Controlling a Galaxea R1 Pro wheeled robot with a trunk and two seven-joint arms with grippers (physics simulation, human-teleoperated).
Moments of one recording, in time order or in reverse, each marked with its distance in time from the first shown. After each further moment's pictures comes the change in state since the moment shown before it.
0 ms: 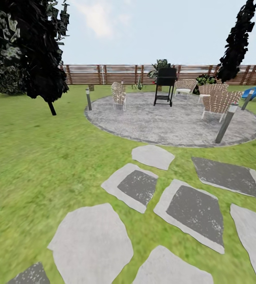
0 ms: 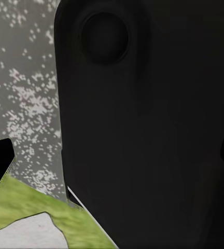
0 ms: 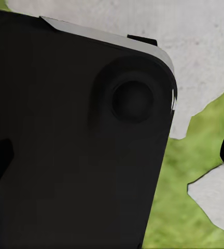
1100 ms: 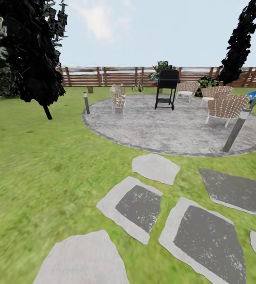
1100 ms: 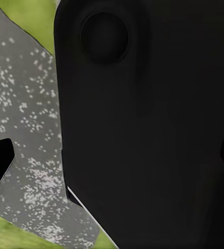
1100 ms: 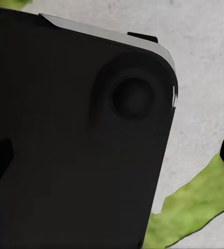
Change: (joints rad) left arm 0.000 0.000 0.000 0.000 0.000 0.000 0.000; right arm 0.000 0.001 0.000 0.000 -0.005 0.008 0.000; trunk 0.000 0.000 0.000
